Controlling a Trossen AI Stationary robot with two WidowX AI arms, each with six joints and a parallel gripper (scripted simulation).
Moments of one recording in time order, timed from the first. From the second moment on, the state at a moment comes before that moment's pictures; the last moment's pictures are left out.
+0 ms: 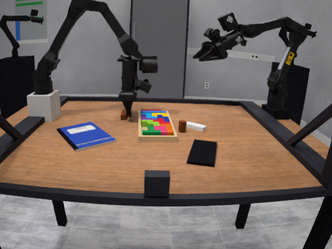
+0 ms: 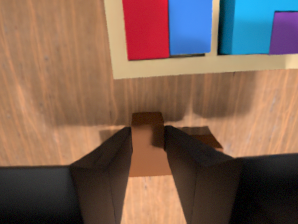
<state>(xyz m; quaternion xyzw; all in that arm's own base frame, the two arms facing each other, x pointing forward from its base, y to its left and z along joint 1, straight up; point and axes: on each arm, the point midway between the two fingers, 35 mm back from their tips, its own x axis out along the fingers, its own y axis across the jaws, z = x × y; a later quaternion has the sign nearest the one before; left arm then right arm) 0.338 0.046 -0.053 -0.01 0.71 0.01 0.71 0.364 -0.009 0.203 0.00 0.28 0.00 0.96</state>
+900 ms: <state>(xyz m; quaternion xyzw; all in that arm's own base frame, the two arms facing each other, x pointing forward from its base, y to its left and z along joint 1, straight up) 0.340 0.046 0.002 -0.01 0.70 0.02 0.71 0.364 -0.009 0.203 0.00 0.28 0.01 0.96</state>
